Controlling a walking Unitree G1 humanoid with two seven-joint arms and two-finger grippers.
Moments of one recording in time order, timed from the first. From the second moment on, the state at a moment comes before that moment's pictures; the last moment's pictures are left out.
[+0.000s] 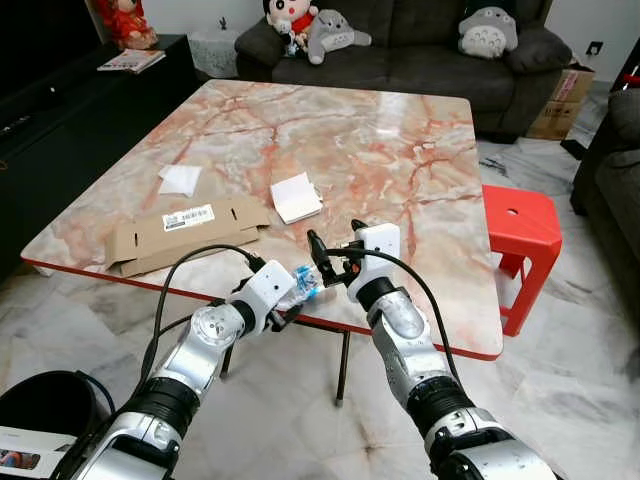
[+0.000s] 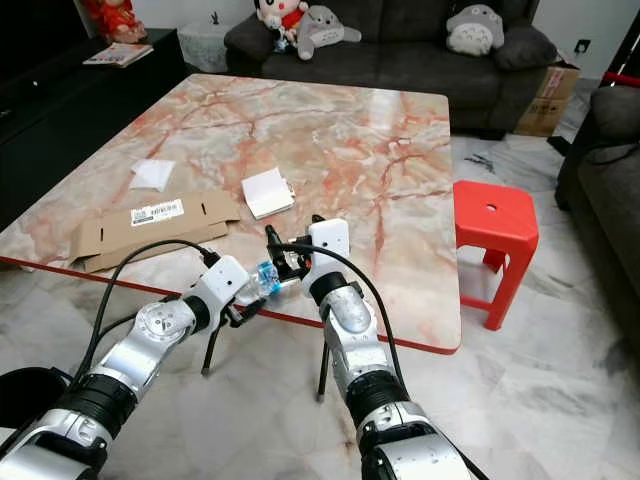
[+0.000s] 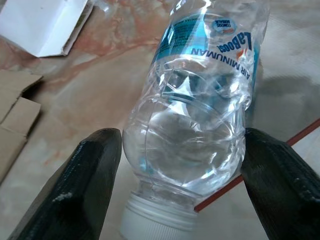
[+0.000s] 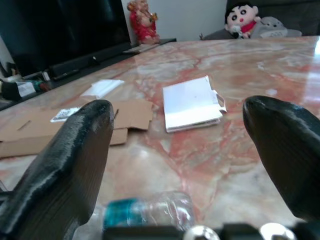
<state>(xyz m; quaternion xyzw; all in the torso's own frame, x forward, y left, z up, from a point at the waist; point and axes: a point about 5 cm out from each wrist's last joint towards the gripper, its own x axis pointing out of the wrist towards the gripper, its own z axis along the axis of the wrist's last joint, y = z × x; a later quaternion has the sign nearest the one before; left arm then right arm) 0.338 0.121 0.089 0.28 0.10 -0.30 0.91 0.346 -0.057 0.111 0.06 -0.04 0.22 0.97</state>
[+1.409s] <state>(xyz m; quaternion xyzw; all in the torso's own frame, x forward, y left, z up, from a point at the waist) 0.348 0.128 0.119 0.14 0.00 -0.19 0.97 0.346 -0.059 0.111 0.06 -0.04 0.22 0.97</state>
